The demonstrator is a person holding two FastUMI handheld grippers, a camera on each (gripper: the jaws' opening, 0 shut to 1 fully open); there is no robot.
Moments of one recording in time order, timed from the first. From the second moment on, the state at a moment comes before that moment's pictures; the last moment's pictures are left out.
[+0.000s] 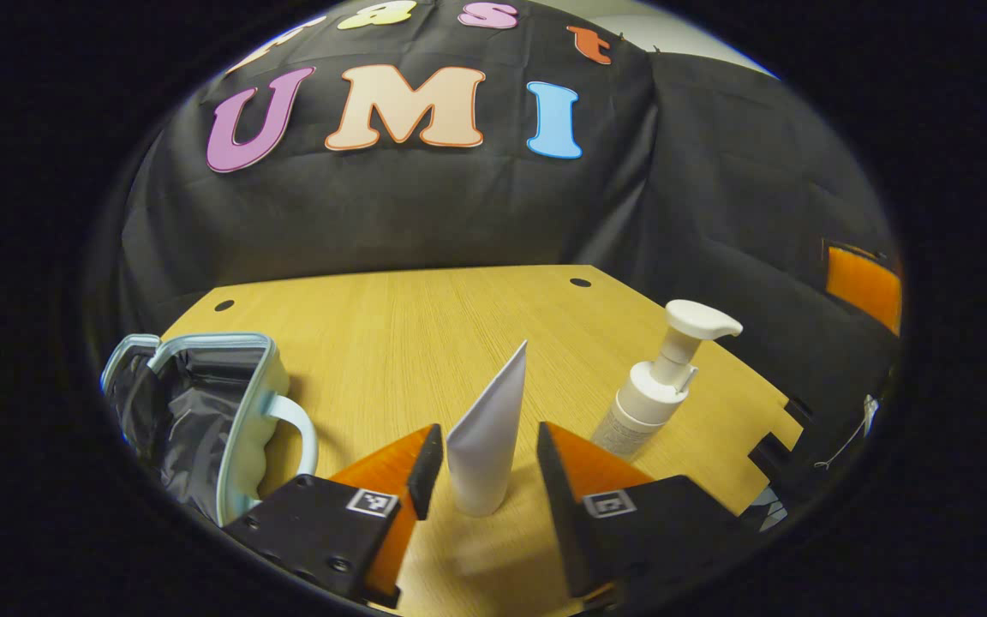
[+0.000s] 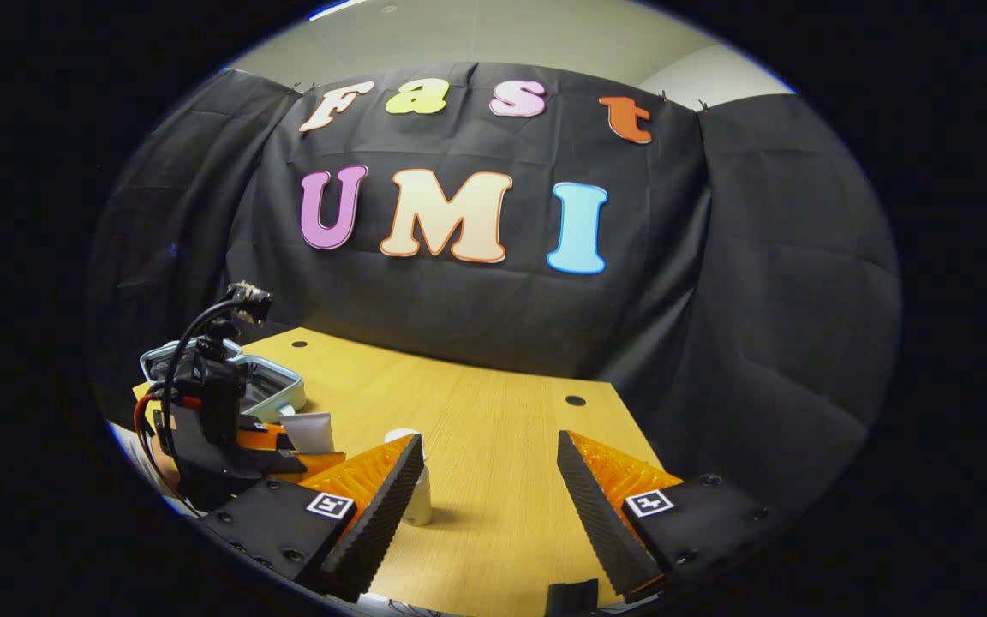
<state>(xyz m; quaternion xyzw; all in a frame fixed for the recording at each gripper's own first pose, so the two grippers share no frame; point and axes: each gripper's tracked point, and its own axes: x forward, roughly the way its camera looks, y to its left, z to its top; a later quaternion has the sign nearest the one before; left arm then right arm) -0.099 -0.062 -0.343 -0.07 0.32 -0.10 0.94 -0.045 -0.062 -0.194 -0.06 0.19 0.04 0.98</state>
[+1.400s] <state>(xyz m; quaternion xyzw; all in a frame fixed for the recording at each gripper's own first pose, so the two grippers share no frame) -0.136 0.073 -0.207 -0.05 0.29 0.02 0.96 -0.014 0.077 -0.320 0.00 0.29 0.22 0.93</state>
